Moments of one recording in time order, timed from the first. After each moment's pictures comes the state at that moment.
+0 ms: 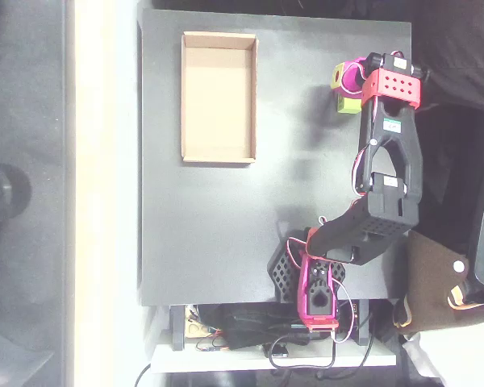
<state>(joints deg) 9.6 68.5 86.3 63.8 88.1</state>
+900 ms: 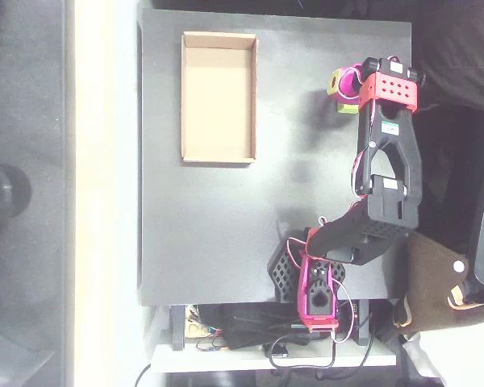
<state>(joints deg) 9.3 68.9 90.4 63.5 88.3</state>
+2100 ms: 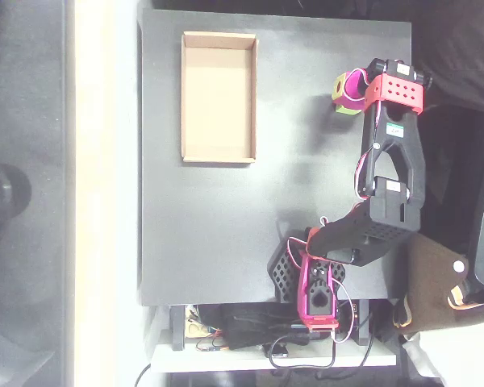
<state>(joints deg) 10.2 69.8 90.5 67.2 87.9</state>
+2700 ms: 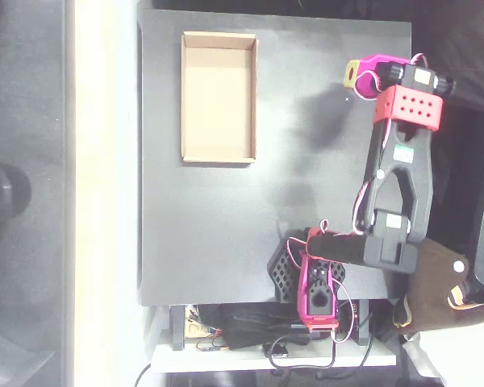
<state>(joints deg) 9.8 88.2 91.0 68.2 87.9</state>
